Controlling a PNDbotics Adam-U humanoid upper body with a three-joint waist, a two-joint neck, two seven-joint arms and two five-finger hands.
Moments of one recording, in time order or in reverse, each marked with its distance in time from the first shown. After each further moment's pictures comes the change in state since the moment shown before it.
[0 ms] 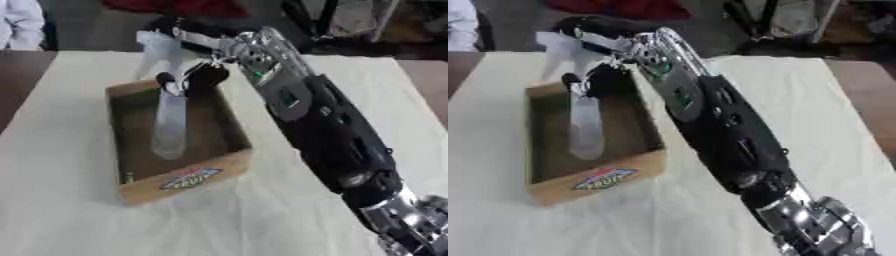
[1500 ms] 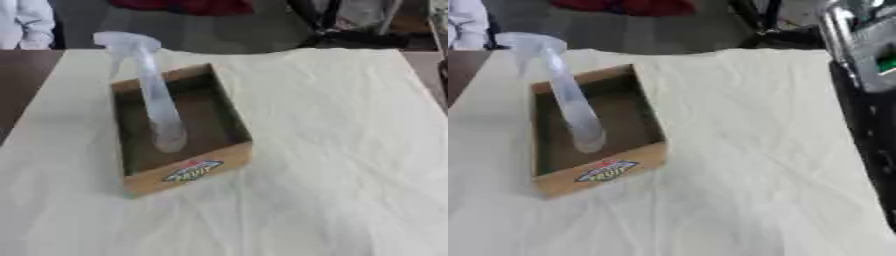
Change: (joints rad) left arm -0.013 0.003 -0.025 -0.001 -0.002 -0.004 -0.051; right arm 0.300 -0.386 -0.229 -0.423 -0.650 0.172 -0.529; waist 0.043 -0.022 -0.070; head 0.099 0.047
